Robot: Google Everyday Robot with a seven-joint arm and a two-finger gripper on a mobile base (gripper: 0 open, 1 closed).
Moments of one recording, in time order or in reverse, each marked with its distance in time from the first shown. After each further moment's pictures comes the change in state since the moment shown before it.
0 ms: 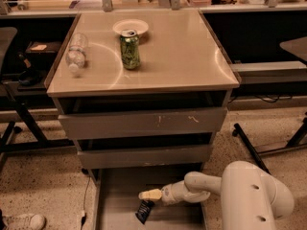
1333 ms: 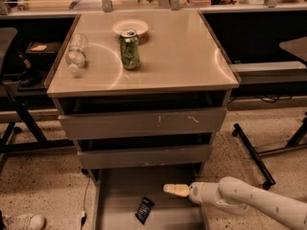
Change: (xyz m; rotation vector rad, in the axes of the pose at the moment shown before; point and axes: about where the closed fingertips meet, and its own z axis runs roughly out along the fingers) arm 0.003 0.038 -0.168 0.119 -0.313 -0.043
